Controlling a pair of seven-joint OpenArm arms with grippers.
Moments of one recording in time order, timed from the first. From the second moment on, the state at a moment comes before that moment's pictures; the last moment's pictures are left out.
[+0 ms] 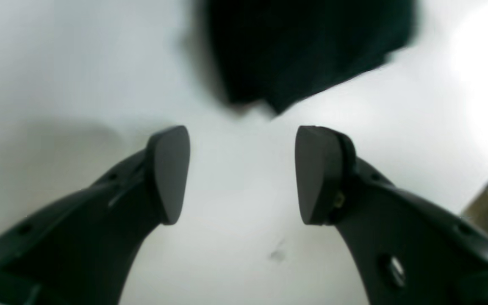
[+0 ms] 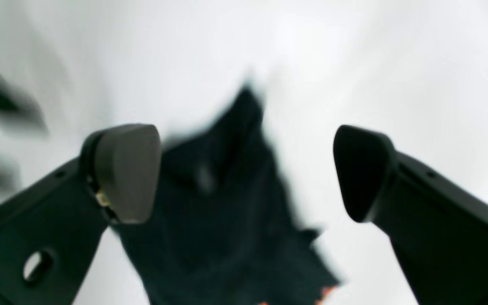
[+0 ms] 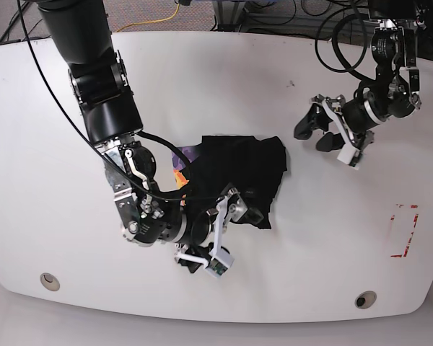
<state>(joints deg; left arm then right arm) 8.5 -19.2 -7.2 102.9 -45.5 -31.7 55.4 33.2 8.2 -21.2 80.4 33.6 30.1 -54.1</state>
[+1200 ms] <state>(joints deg) -13.3 -3.8 0.8 68.7 -28.3 -31.7 45.0 24.6 15.5 -22.6 57.4 33.4 34.9 -25.8</state>
